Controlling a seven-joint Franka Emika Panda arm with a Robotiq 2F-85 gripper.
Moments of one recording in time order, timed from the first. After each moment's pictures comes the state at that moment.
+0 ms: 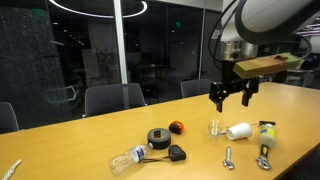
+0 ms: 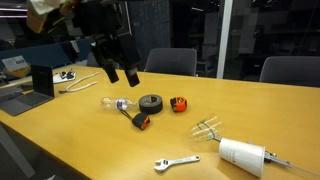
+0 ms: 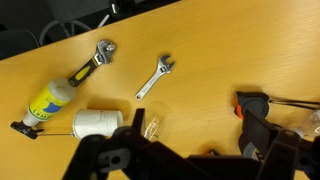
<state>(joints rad) -0.01 -0.72 0.28 -2.68 -0.03 2.02 0.45</state>
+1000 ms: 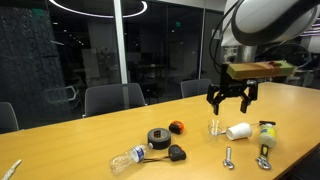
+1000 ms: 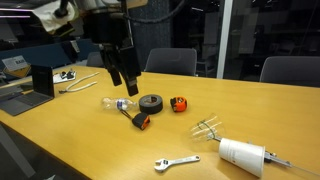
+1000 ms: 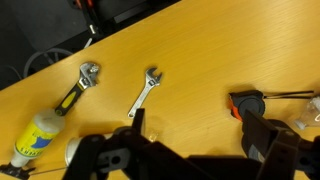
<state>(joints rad) -0.02 -0.66 0.23 -2.68 0.05 2.05 0.52</state>
